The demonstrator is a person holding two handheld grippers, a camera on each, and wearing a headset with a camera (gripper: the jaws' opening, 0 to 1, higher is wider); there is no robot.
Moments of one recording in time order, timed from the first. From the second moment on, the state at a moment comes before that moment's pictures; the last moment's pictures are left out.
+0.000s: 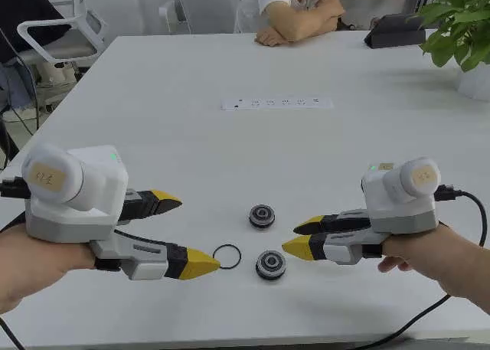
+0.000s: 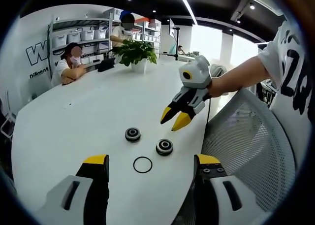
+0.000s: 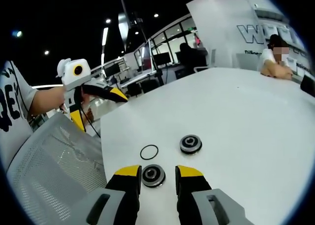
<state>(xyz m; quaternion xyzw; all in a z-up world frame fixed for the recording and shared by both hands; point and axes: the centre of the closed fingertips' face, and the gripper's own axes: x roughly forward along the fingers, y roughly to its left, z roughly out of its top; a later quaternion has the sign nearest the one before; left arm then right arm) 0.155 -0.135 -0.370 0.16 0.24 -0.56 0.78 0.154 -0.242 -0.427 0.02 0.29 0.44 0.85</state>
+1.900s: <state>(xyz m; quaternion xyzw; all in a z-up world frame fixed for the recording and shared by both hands) 0.157 -0.184 -0.420 0.18 0.28 -0.60 0.72 0.149 -0.250 -0.455 0.01 0.31 0.45 0.84</state>
